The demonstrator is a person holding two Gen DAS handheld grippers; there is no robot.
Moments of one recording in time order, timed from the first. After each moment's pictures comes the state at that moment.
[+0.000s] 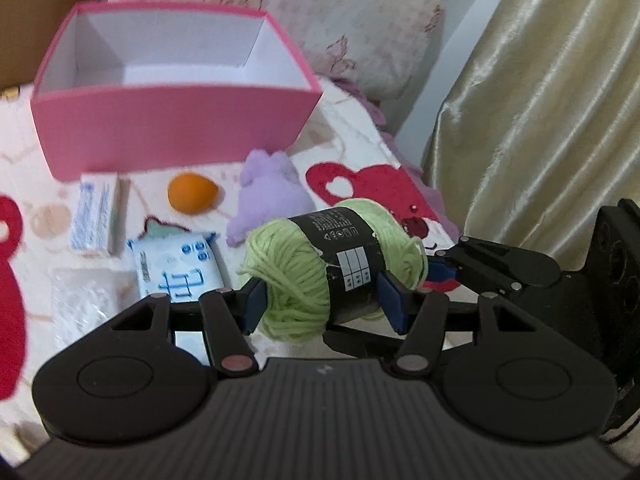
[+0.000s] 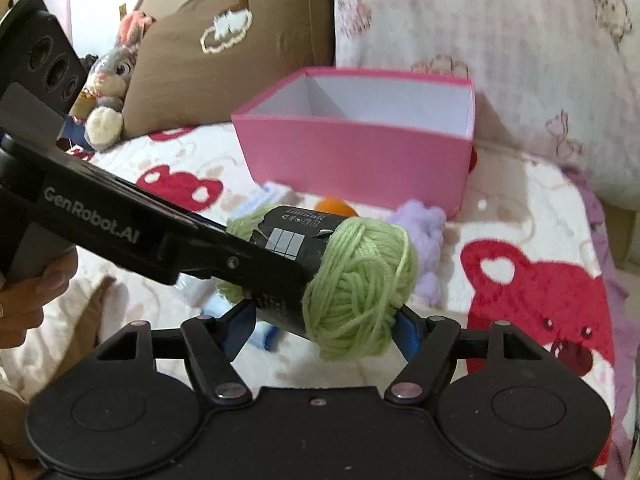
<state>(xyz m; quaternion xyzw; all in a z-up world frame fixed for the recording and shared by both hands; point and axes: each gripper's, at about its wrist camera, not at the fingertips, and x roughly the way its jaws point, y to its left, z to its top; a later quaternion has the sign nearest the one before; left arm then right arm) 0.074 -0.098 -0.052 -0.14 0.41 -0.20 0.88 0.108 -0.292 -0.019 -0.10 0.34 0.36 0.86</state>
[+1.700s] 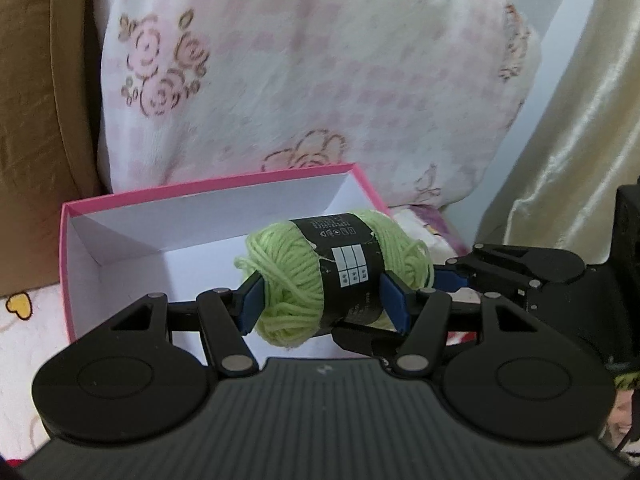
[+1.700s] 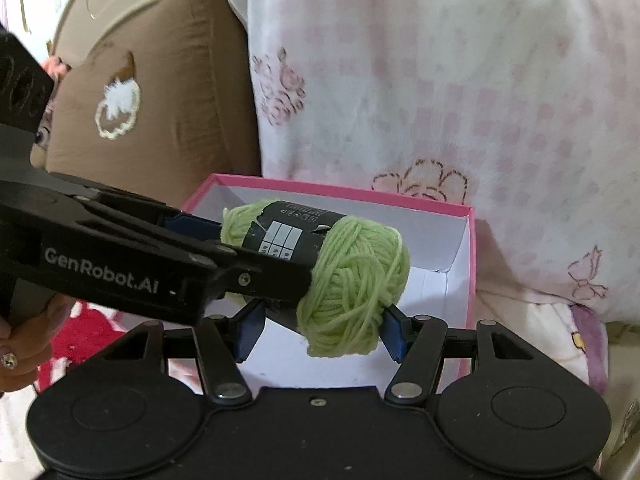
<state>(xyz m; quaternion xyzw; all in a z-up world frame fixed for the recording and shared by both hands) 0.308 -0.008 -0.009 -0.12 0.38 -0.15 0.91 0.349 -0.188 0.035 -0.09 0.37 0.32 0.87</state>
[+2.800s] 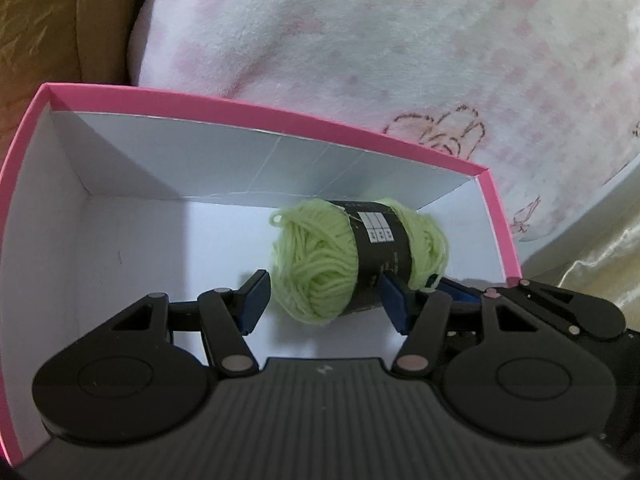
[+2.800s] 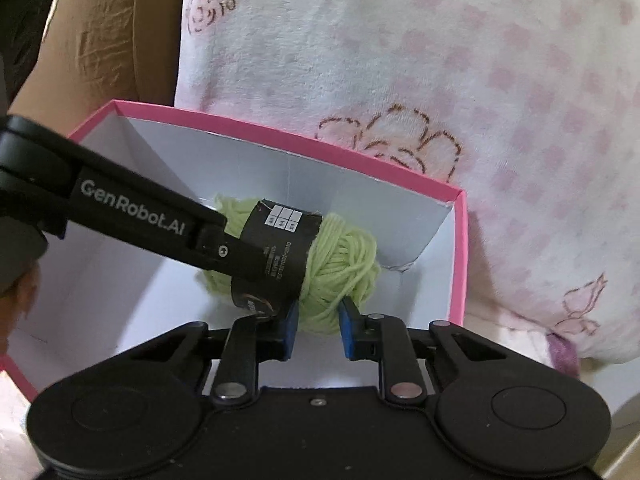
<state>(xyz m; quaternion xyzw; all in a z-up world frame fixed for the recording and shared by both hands) 0.380 0.011 -0.092 -0.24 0.45 -0.06 0.86 0.401 -0.164 -0.021 -0.19 0.39 0.26 0.86</state>
